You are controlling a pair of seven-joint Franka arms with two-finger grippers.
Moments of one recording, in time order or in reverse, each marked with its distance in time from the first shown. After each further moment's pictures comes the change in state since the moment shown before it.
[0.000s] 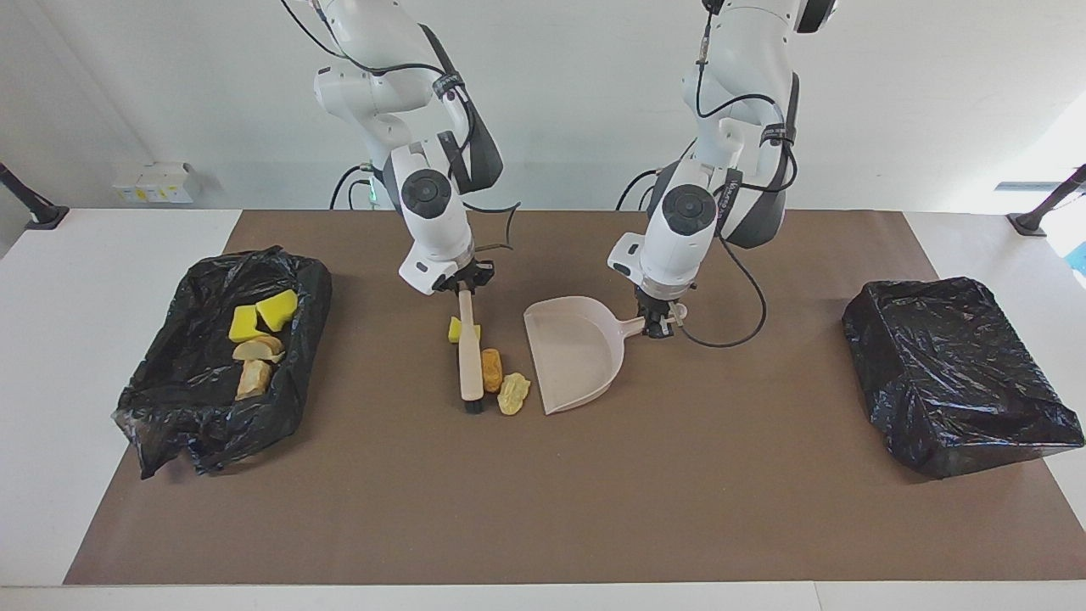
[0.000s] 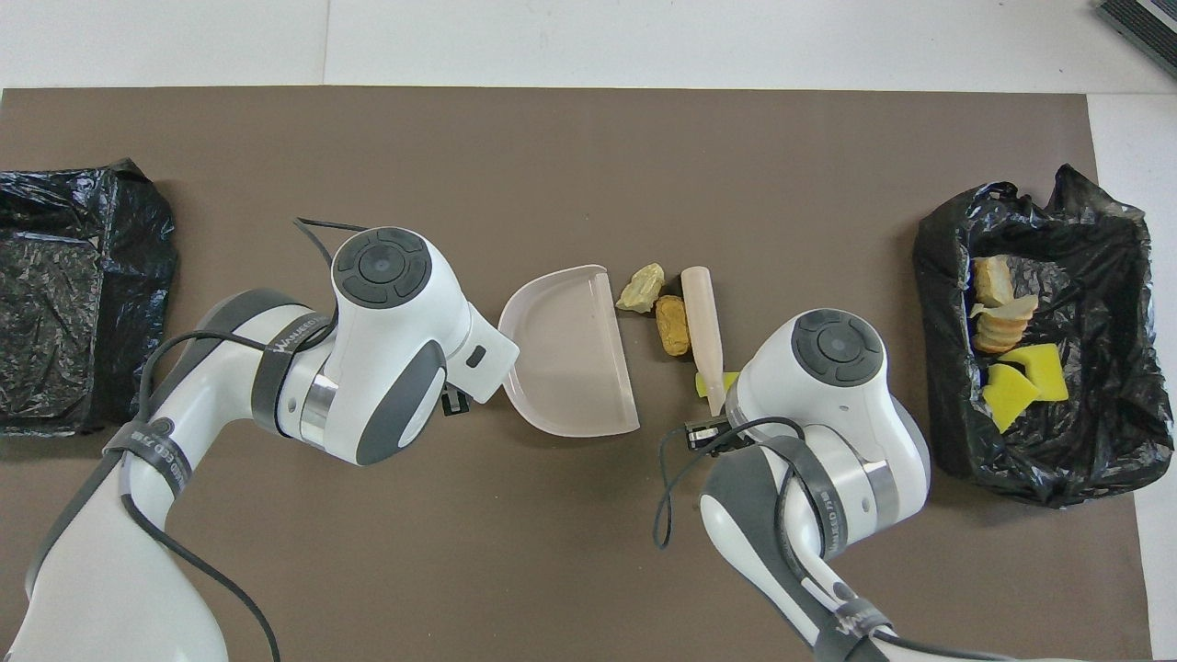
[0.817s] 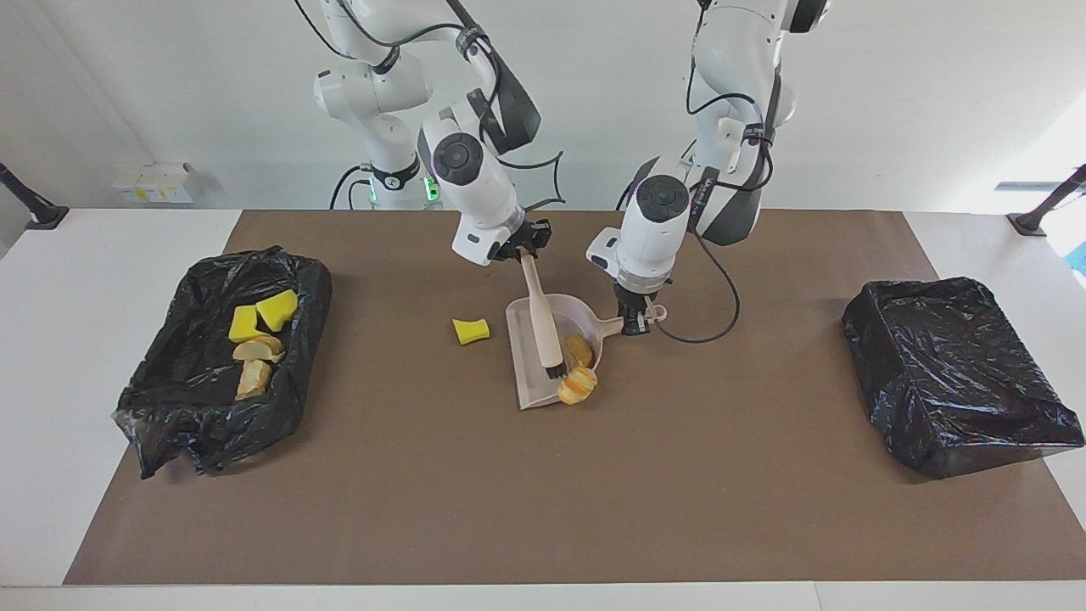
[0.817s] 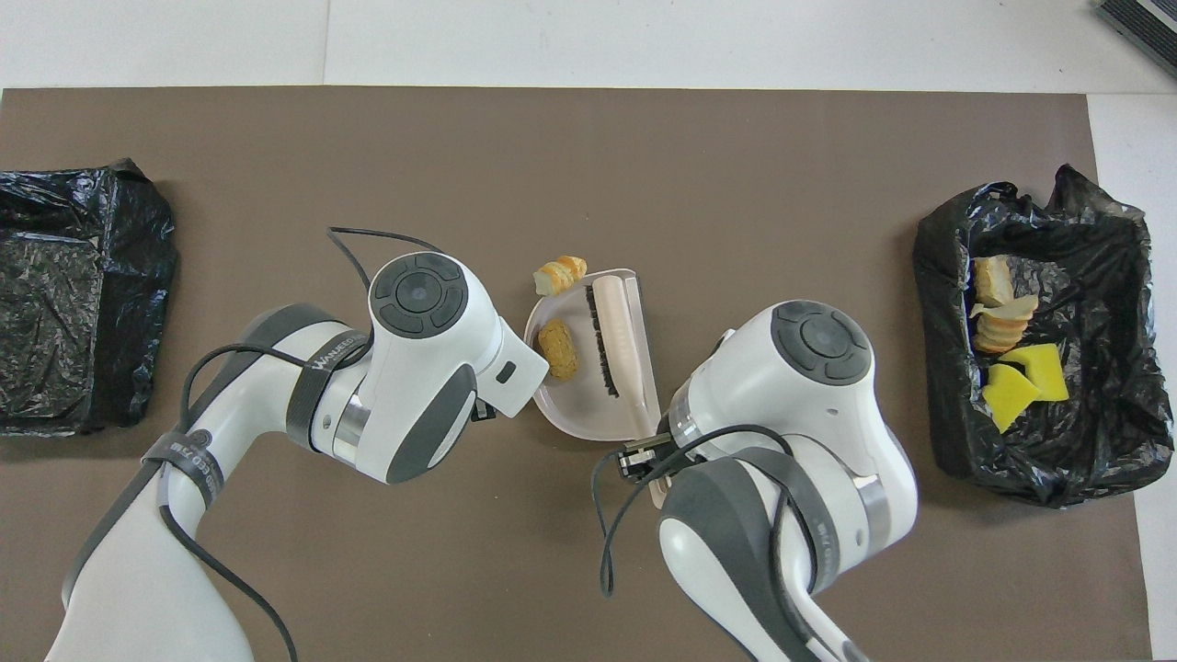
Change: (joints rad) left arm -0.044 0.002 0.003 -0.017 0.000 0.071 0.004; right arm 0.067 -0.091 -0.013 0.124 0.189 -0.209 -0.060
